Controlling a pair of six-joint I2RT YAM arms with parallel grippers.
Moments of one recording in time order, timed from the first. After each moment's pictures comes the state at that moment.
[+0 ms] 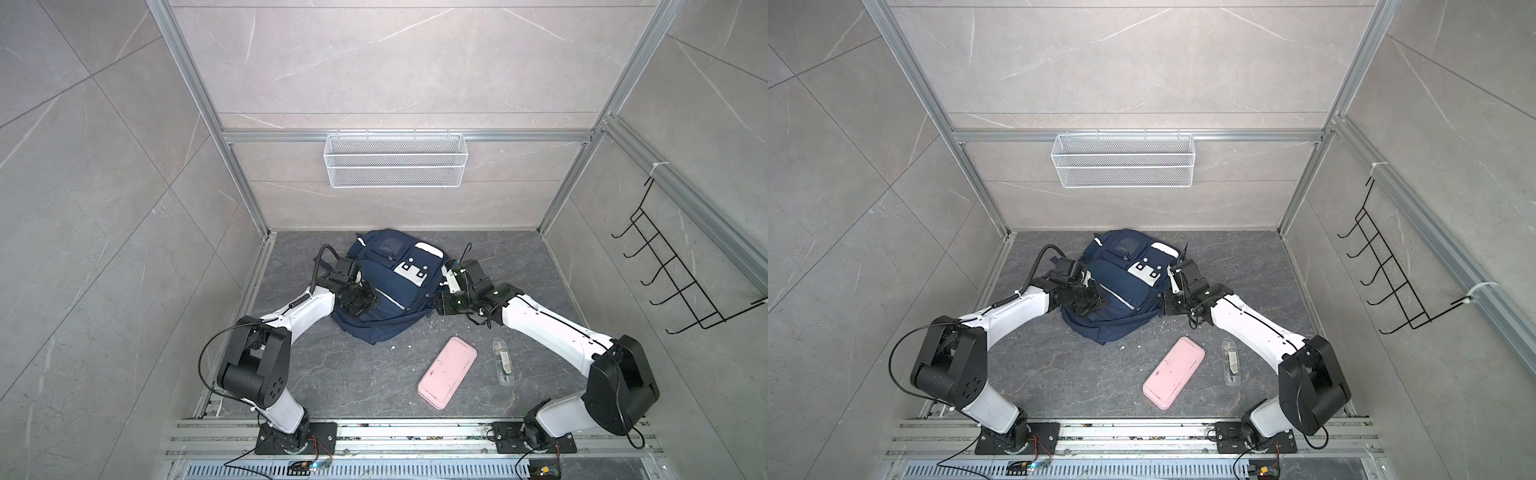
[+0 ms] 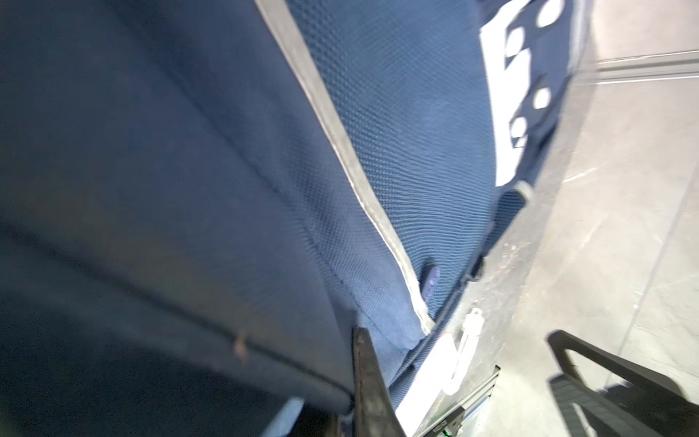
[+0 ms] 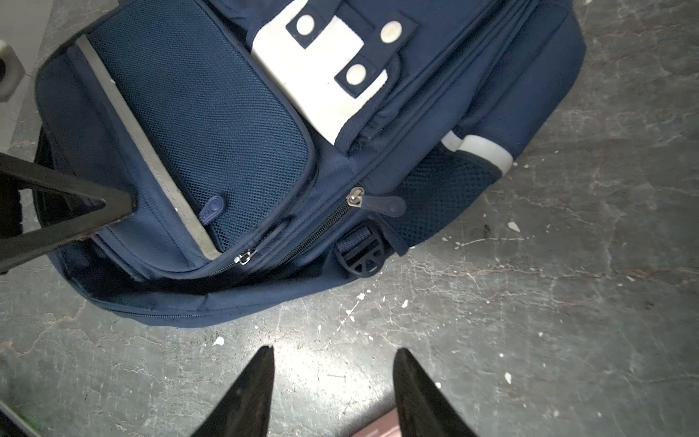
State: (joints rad) left arm -0.41 1.61 1.08 -0.44 0.40 -0.83; right arm 0.55 1.49 1.08 -0.51 -0.07 0.37
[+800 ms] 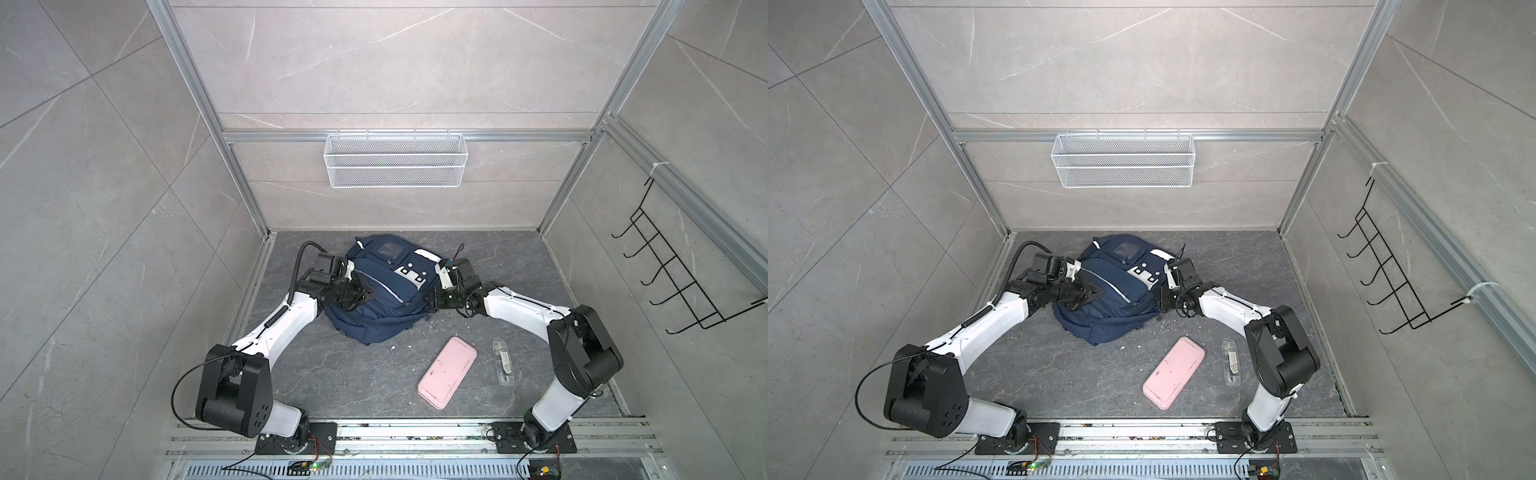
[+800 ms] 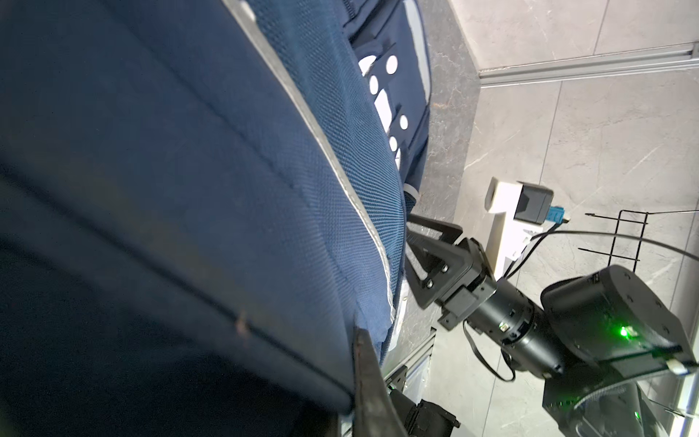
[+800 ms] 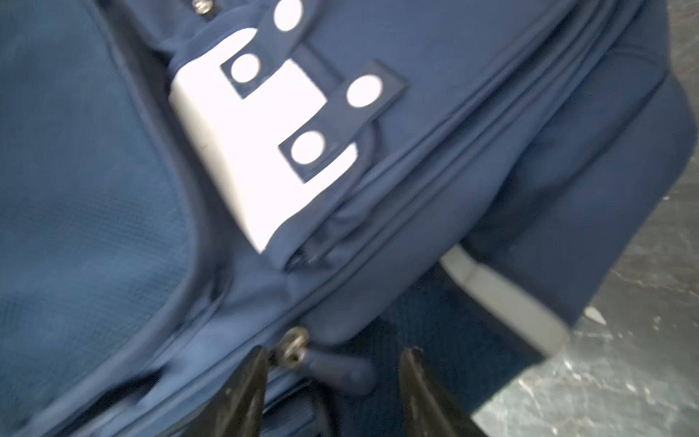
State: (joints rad) left arm -0.32 1.44 1.02 -0.41 0.59 -0.85; right arm 0.48 1.73 1.08 -0.25 -0.18 0.38
